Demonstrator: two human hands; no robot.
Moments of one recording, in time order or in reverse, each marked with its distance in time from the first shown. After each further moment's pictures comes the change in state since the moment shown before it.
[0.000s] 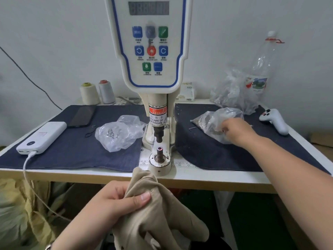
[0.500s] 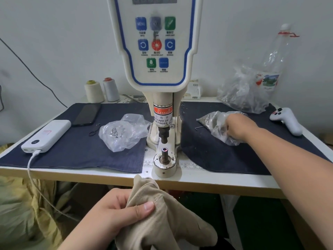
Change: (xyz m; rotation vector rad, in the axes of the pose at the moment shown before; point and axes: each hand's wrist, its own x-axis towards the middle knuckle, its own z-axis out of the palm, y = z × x) left_hand -0.005 -0.001 0.003 -0.024 -0.016 -0.025; right_hand 0.026 -0.026 -0.011 -0.015 -0.228 0.242
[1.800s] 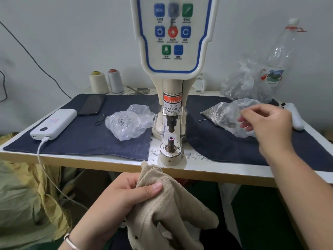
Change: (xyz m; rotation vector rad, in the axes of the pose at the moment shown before) left_hand -0.004 -0.001 0.005 -0.042 0.042 0.007; right_hand -0.094 0.013 0.022 1.211 0.669 -0.221
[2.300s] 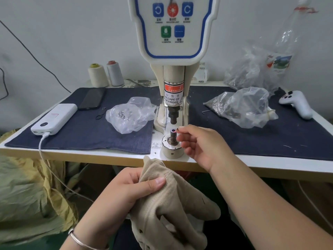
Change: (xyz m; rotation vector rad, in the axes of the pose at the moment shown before) left_hand 0.000 -0.002 0.001 -0.023 0.018 -0.030; right_hand -0.079 -0.021 0.093 0.505 -0.513 0.776
